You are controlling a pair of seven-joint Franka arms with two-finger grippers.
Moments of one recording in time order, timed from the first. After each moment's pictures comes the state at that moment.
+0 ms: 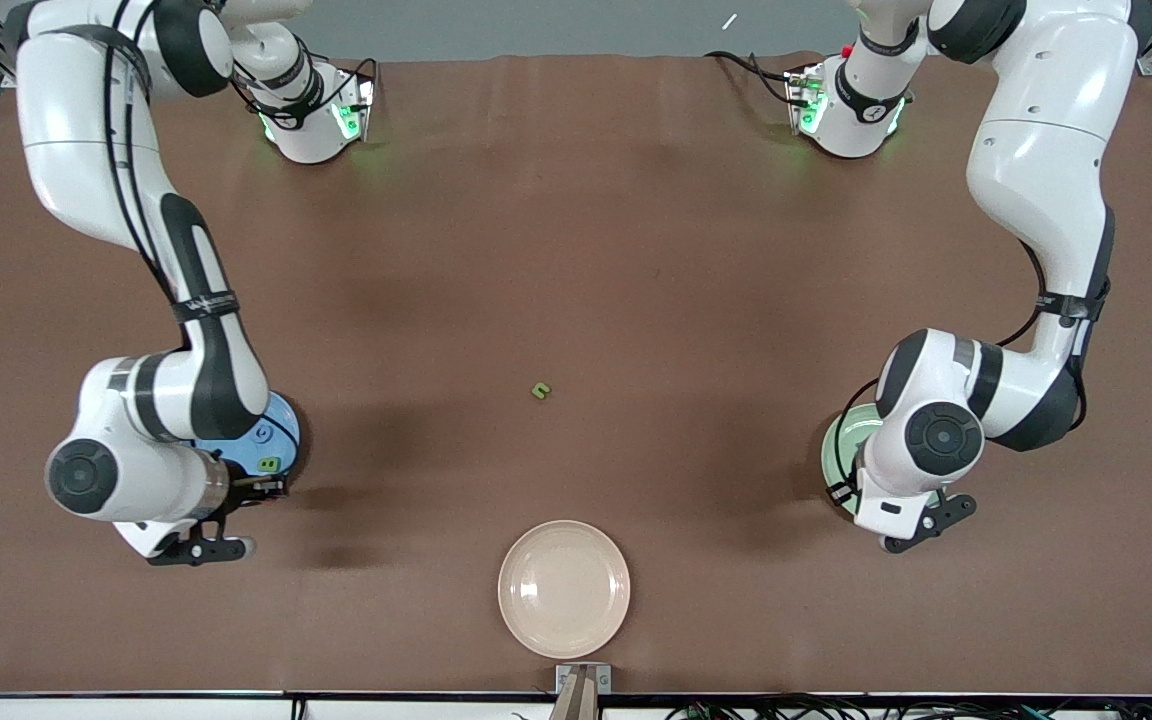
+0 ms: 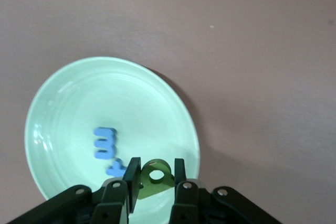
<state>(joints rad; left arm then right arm) 0.01 0.78 -0.27 -1.39 0.38 2.06 -0.83 0.07 0.78 -0.03 -1.31 0.04 1.96 -0.08</state>
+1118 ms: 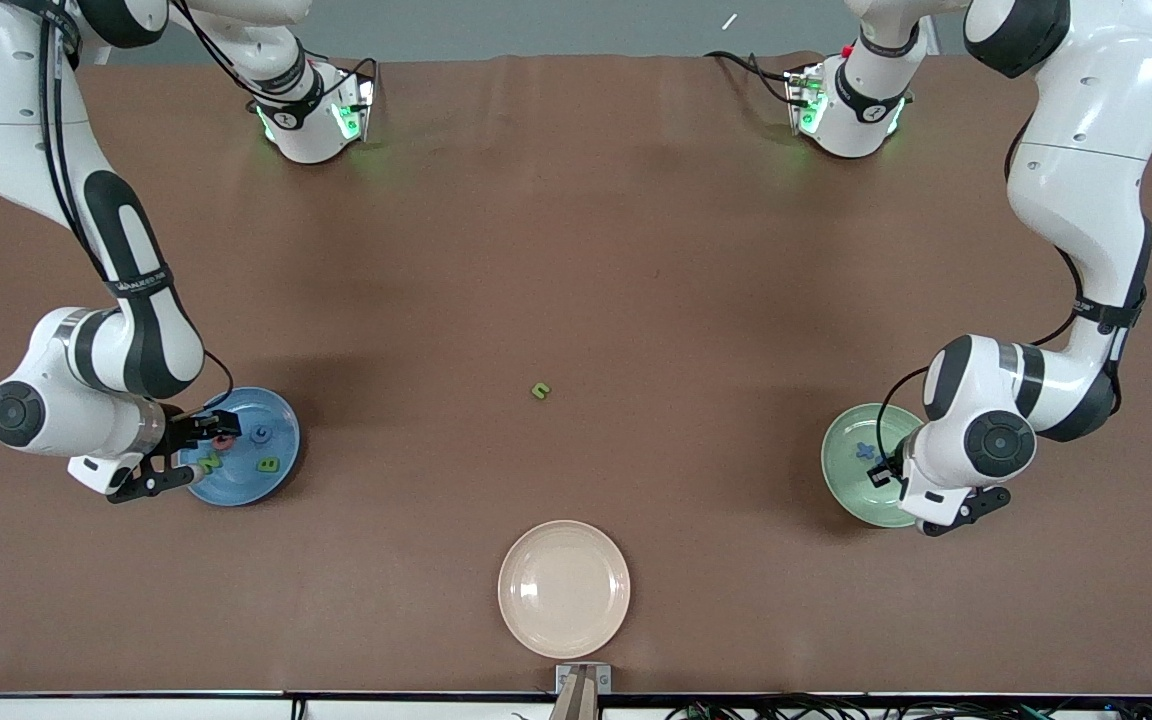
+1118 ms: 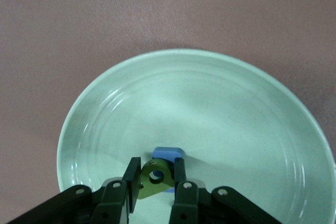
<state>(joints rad) 0.14 0.78 -0.27 -1.54 0.38 2.16 -0.72 -0.08 0.62 -0.02 -1.71 0.04 2.19 -0.38</state>
